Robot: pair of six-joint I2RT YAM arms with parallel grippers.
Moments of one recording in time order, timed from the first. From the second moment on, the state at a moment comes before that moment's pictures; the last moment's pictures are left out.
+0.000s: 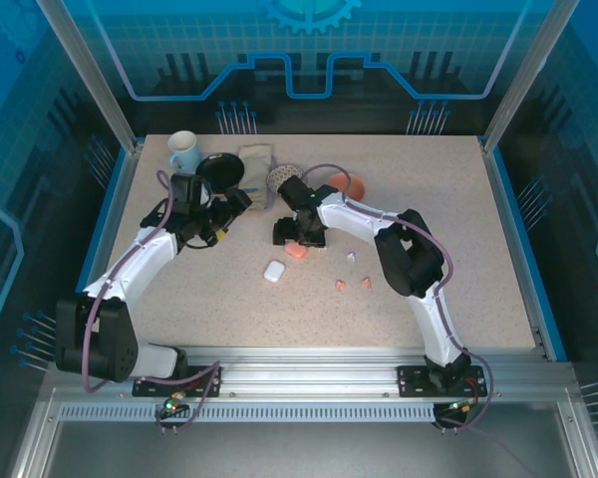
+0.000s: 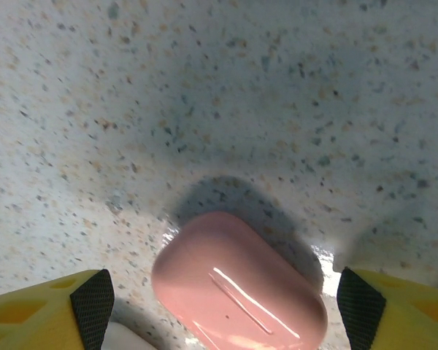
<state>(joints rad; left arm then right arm) -0.11 1.37 0.97 -0.40 0.35 -0.91 0.70 2.22 1.76 -0.82 -0.09 0.68</state>
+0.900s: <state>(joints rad) -0.12 1.38 0.97 -0.39 0.35 -0.94 0.79 2.38 2.02 -1.05 0.11 0.88</state>
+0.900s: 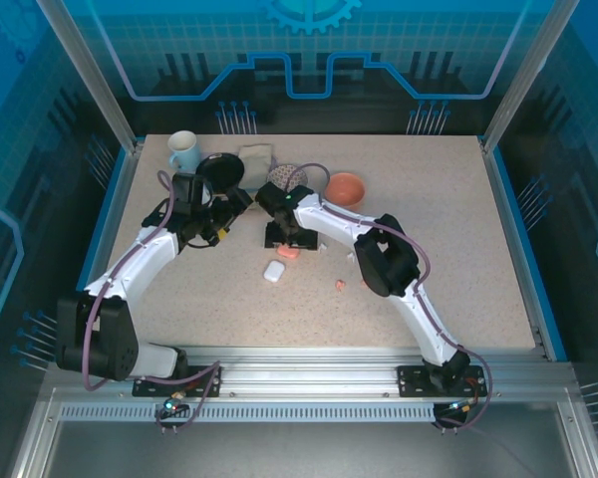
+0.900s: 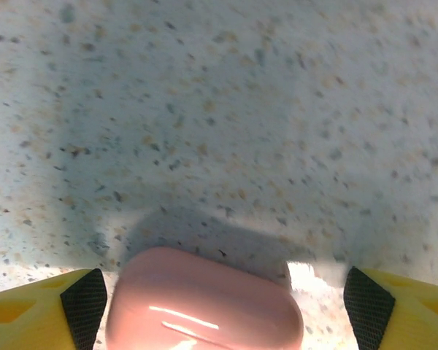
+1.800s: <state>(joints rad) -0.12 1.38 0.96 -0.38 0.31 -0.98 0.79 2.44 2.13 -1.14 0.08 1.23</state>
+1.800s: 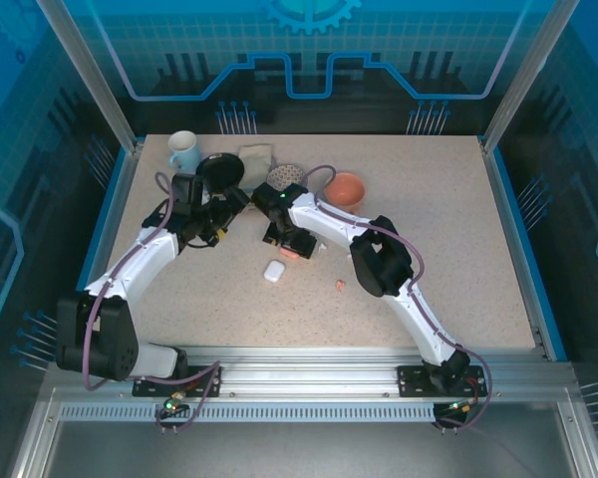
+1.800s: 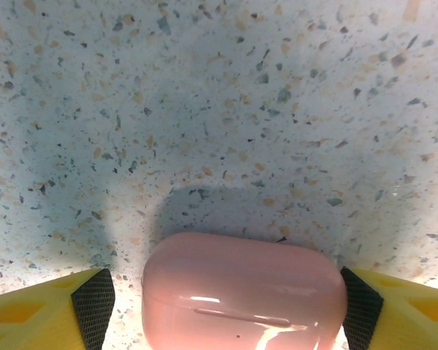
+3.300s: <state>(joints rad) -0.31 1.15 0.50 0.05 0.40 -0.96 0.71 1.92 1.57 -0.83 0.08 1.21</state>
